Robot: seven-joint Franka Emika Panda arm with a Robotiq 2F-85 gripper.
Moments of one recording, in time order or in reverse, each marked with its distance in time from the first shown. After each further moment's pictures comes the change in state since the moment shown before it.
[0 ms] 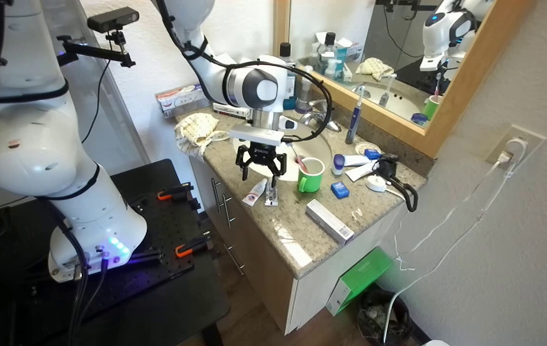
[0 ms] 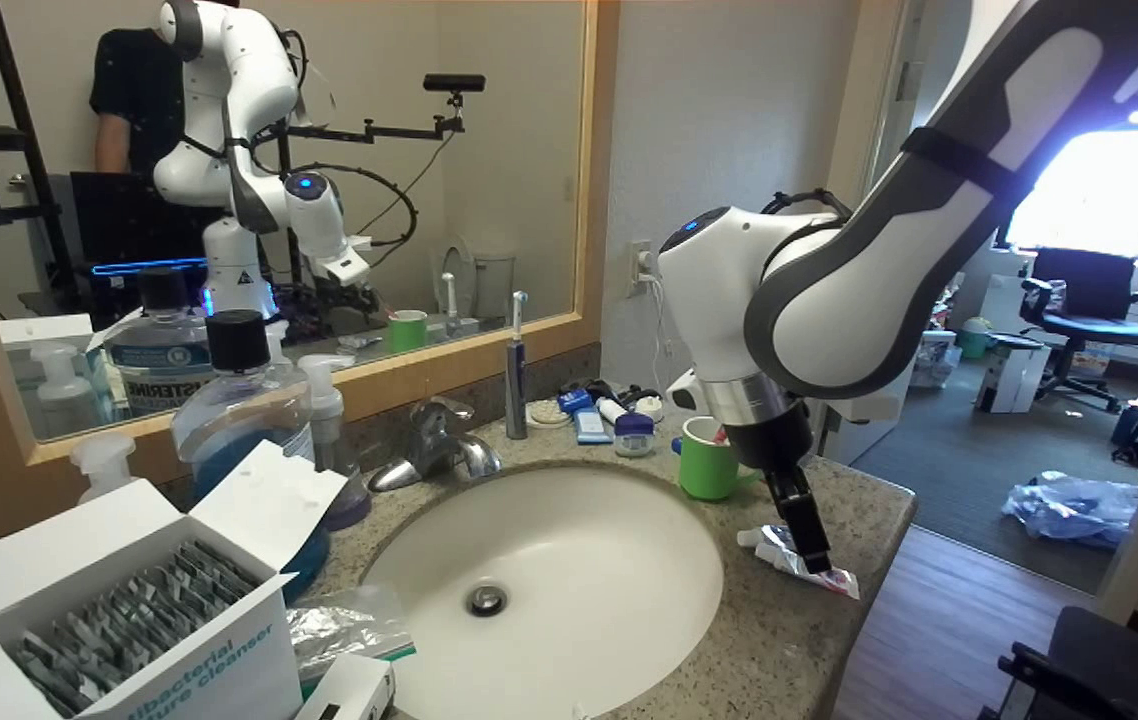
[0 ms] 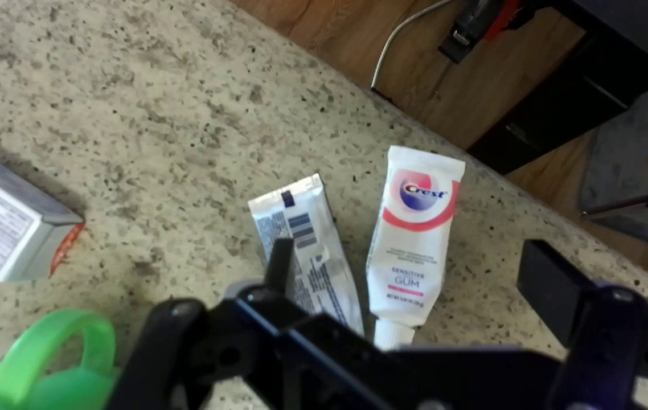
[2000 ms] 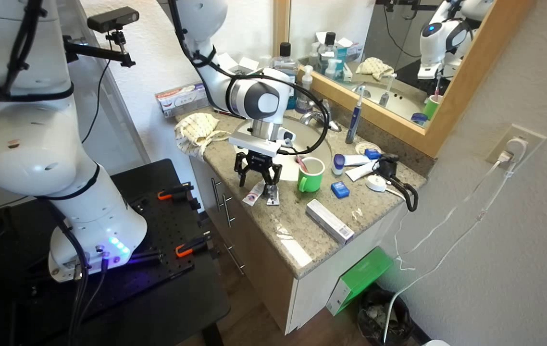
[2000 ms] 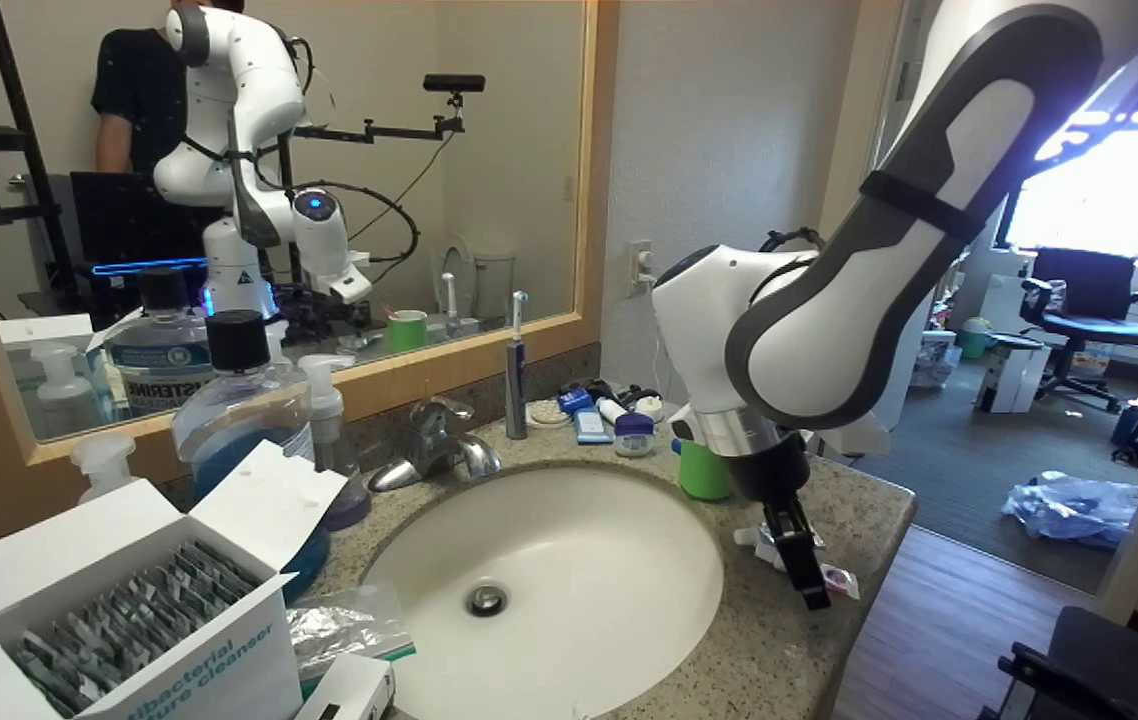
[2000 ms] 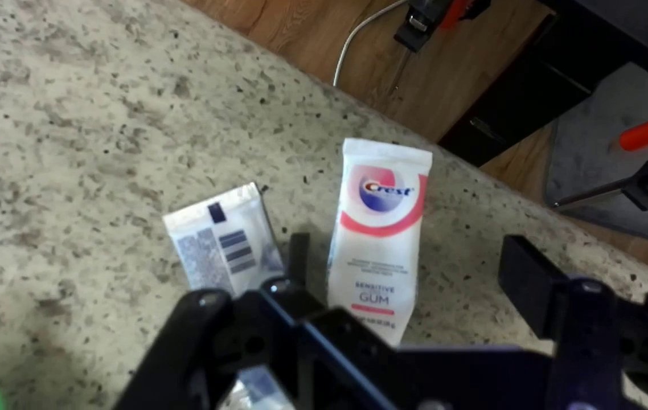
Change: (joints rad) arm -0.002 0.087 0.001 0.022 0.077 0.012 0.010
